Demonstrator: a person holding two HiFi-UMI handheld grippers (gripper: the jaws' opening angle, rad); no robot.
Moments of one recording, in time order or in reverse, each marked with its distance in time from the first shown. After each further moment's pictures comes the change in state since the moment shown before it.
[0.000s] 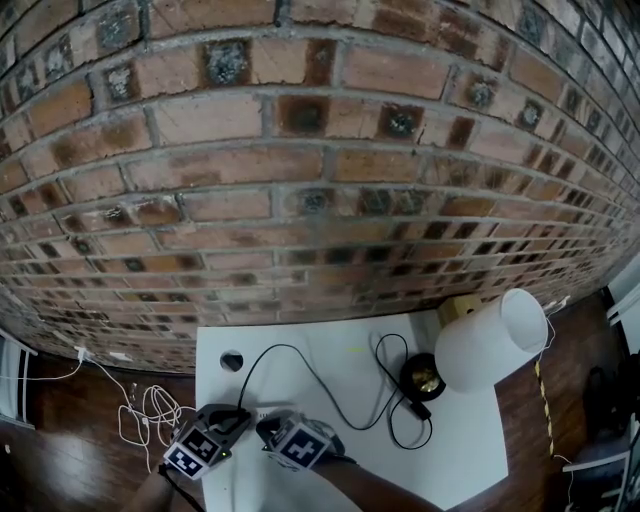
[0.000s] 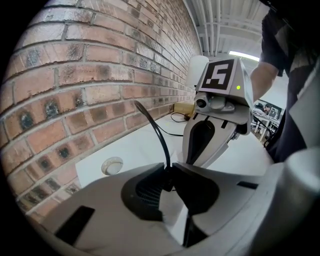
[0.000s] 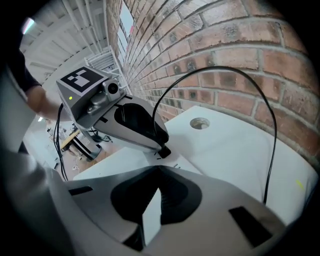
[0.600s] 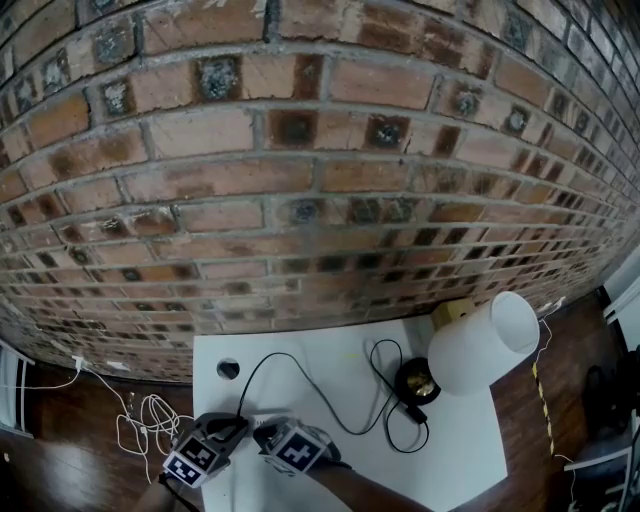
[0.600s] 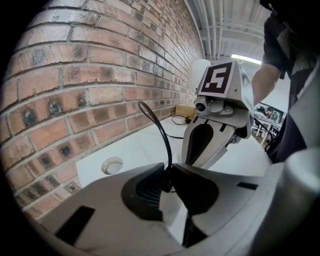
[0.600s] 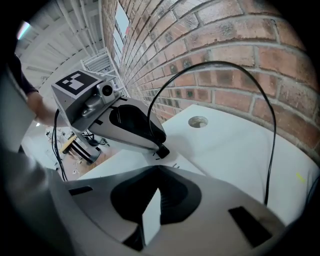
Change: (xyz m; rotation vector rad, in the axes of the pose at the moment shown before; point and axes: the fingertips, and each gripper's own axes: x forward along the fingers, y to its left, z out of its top) left arm -0.003 -0.003 0.002 -0.017 -0.023 0.013; right arm 0.001 0.001 -0.002 0.038 0.006 -0.004
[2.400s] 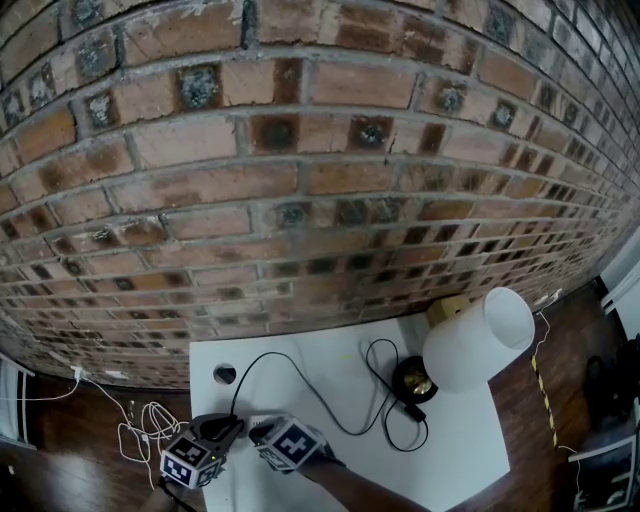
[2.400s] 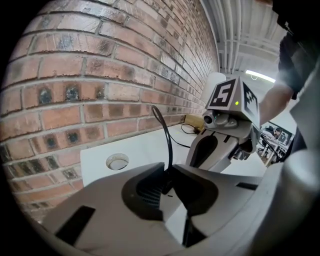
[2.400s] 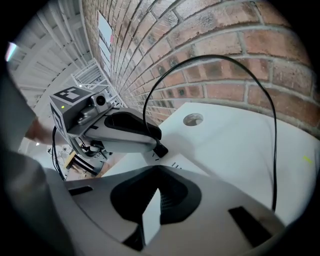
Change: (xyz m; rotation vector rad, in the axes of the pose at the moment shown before) left arm -0.004 0.024 -0.001 -0.192 -0.081 0.060; right arm 0.006 -0.009 0.004 0.157 -0.022 0.027
